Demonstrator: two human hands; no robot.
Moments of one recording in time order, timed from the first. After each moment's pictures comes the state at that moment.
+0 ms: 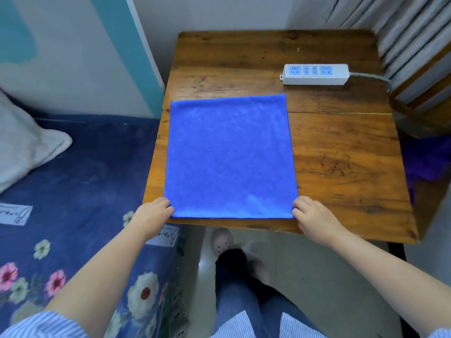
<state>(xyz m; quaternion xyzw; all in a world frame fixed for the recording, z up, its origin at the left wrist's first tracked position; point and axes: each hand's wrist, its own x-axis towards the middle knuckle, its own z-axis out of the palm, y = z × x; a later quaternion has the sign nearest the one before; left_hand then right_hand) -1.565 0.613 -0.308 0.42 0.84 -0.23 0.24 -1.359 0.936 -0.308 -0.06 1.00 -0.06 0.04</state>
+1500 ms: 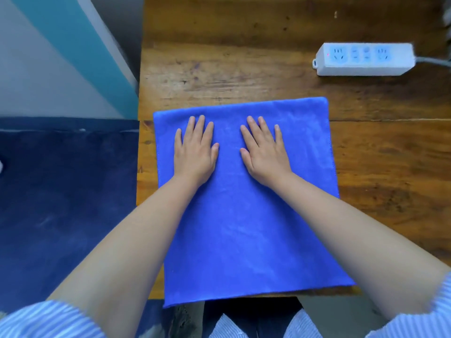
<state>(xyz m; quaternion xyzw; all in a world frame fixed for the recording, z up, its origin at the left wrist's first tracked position) -1.730 0.782 -0.379 0.33 0.93 0.05 0.15 -1.636 0.914 -0.370 0.17 0.97 -0.08 0.13</state>
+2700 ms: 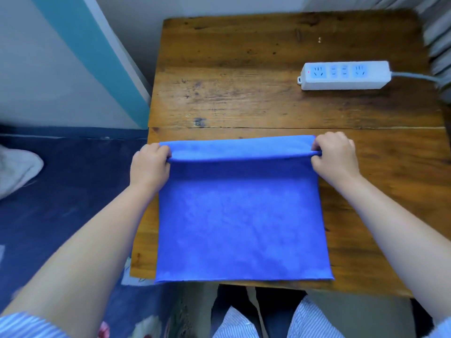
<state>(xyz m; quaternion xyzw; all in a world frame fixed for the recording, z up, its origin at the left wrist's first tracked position) -1.732 0.721 -0.327 0.28 0.96 0.05 0.06 -1.552 1.018 -0.313 0.29 0.95 -0.14 0.01</state>
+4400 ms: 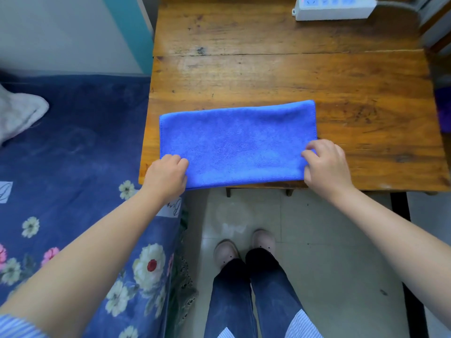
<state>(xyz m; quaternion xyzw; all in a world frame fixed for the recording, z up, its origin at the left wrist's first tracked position) -1.546 0.620 -0.328 0.40 0.91 -0.03 0.13 -1.375 0.880 -0.318 0.15 0.99 -0.06 -0.04</state>
